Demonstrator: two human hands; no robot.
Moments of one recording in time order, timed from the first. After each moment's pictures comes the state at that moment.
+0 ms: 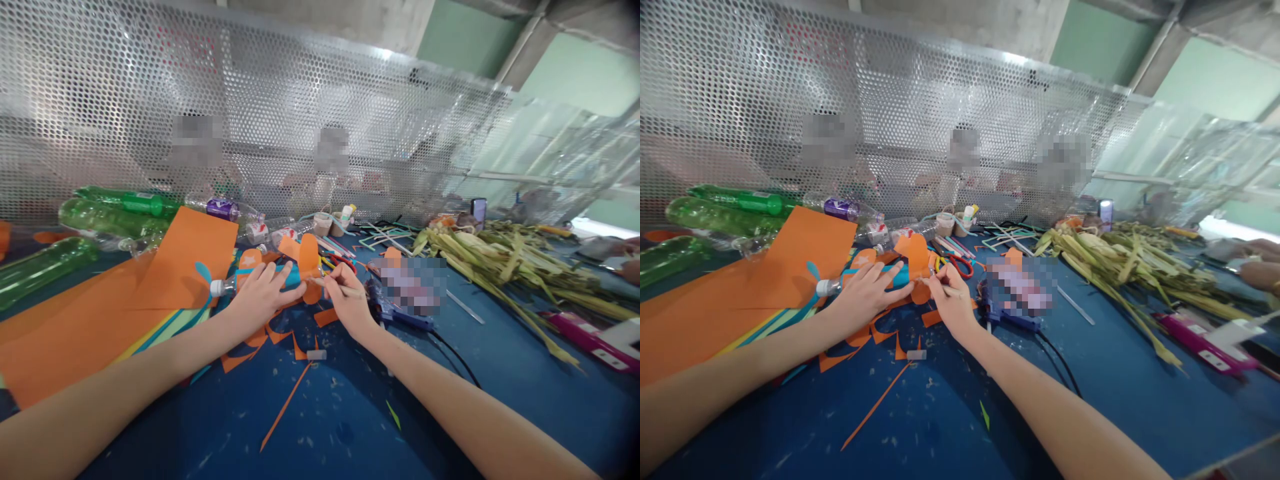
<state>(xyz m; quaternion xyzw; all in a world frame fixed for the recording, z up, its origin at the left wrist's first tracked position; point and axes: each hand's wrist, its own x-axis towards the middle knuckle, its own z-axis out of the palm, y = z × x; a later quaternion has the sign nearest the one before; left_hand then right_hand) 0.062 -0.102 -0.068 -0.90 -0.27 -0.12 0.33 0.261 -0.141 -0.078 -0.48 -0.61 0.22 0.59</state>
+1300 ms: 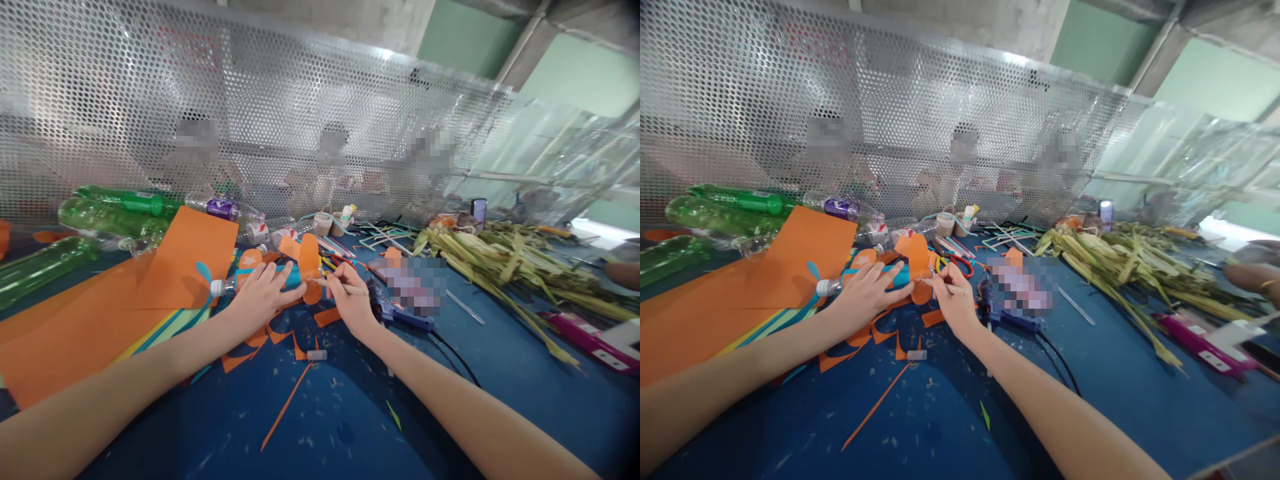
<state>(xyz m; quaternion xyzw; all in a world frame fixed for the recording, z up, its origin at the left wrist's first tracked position) 0.062 -0.102 -0.069 -0.90 -0.27 -0.13 0.30 0.263 -0.143 -0.074 -0.50 -0.60 0.20 0.59</state>
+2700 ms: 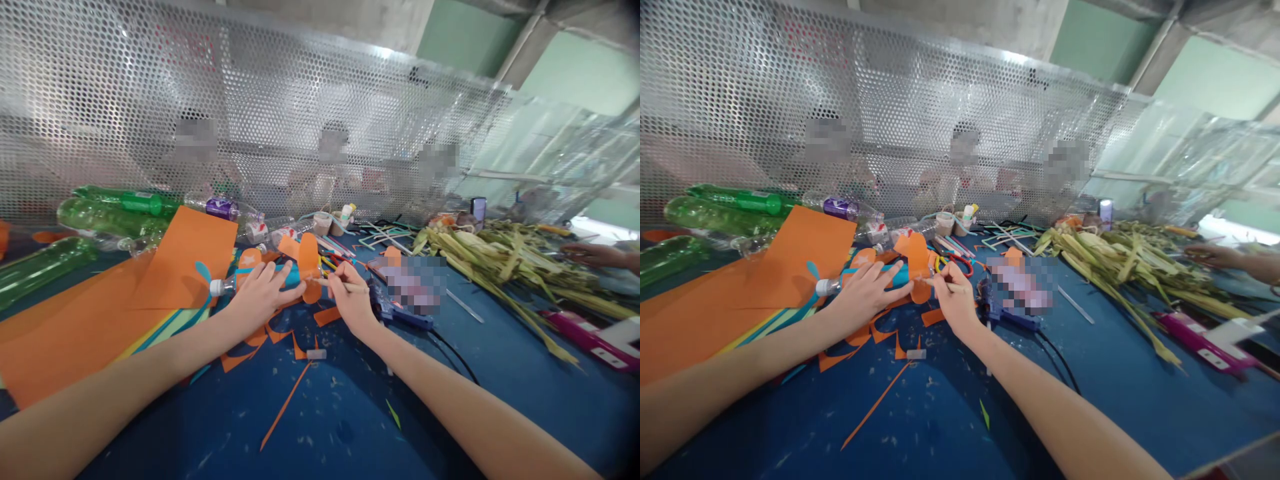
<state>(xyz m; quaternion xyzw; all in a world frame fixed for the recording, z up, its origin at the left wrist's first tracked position) 0.061 -0.101 -0.069 -0.91 -0.26 -0.13 0.31 0.264 -0.141 -0.075 -0.50 -0.59 0.20 0.60</state>
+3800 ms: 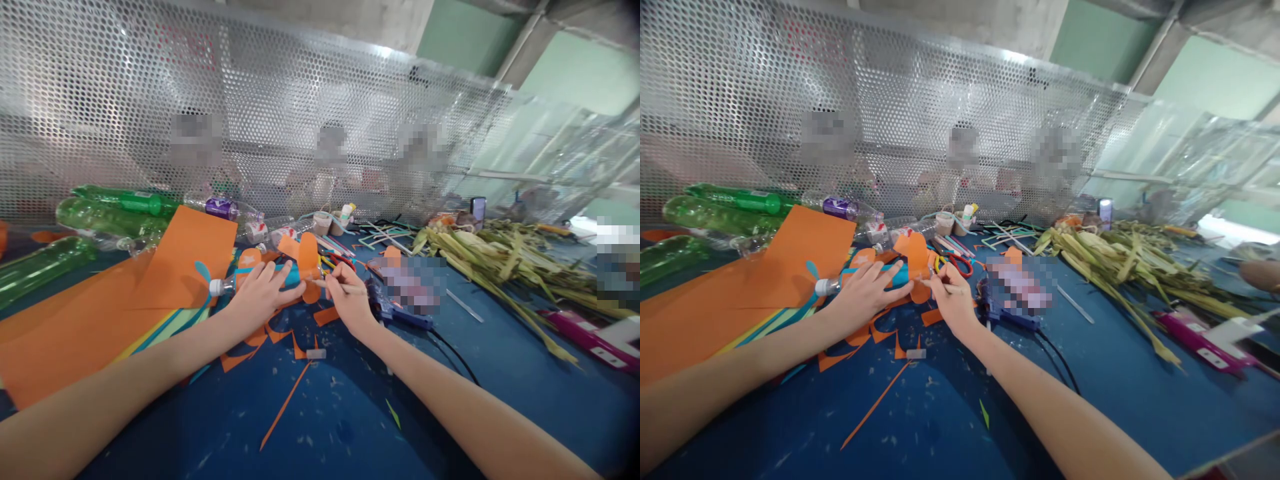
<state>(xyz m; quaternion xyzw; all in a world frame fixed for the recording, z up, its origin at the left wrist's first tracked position) 0.062 -0.102 -0.068 -0.91 -0.26 -0.13 0.30 0.264 -0.140 -0.076 -0.50 -0.61 0.19 0.58</state>
